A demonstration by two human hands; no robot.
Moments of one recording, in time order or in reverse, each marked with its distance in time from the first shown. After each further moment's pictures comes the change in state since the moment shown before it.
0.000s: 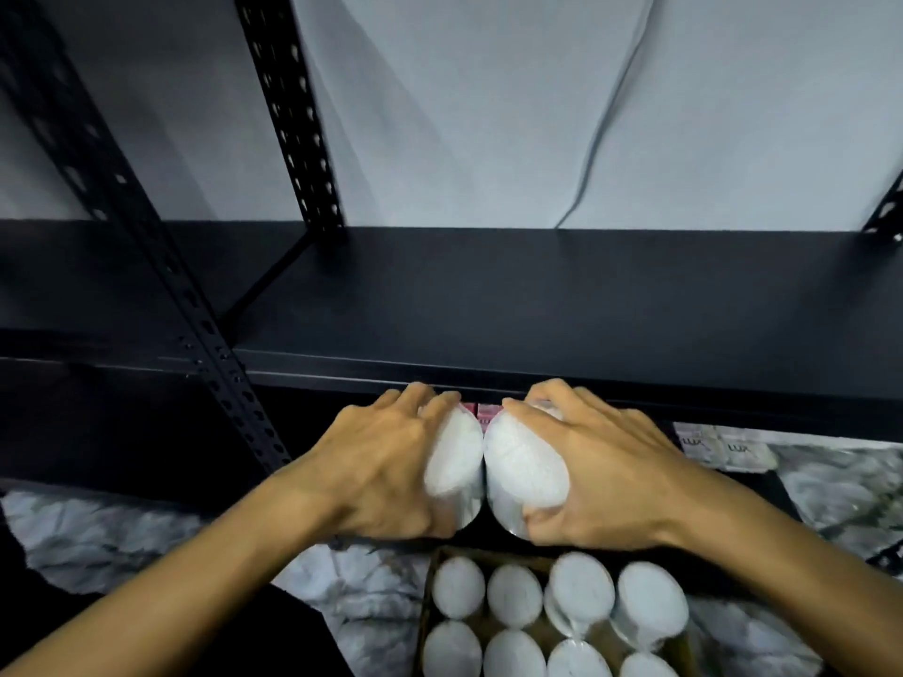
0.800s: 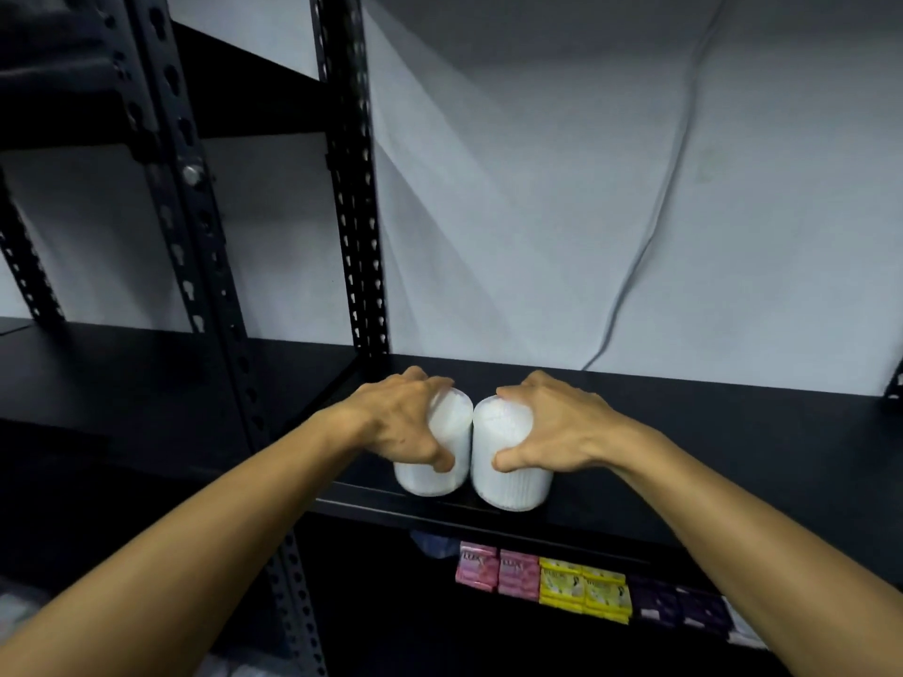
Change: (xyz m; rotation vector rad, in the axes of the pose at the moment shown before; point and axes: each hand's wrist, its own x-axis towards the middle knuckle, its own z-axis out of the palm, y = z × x) left_hand 0.076 -0.081 -0.101 -0.076 0.014 -0.239; right_hand 0.124 0.000 -0.094 0.038 0.065 0.160
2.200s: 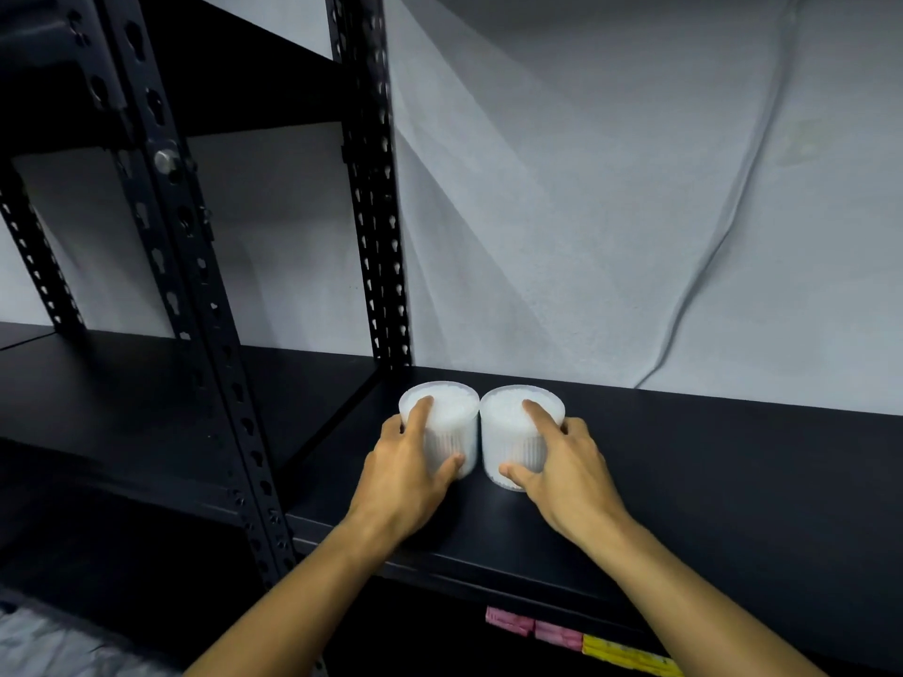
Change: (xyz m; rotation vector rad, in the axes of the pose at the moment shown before) left_hand 0.051 -0.044 0.094 -0.455 0.507 -0.209; right_hand 0.080 0.008 0.090 0.373 0.317 0.155
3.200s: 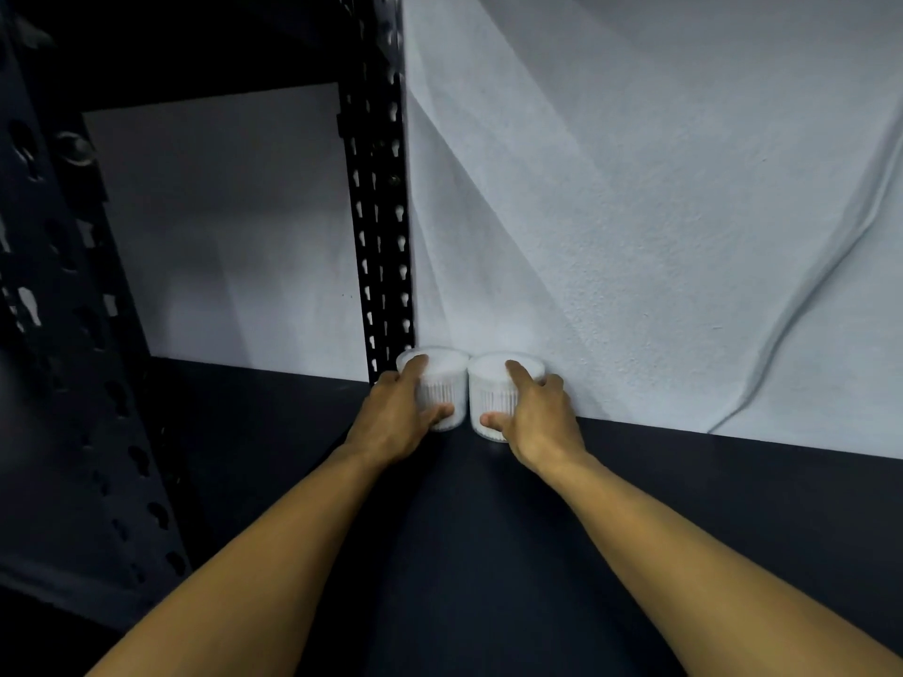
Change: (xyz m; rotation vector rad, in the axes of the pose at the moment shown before) left_hand 0.192 -0.082 0.038 -0.018 0.007 0.013; right_hand 0.179 -0.013 0.075 -0.021 0.099 0.010
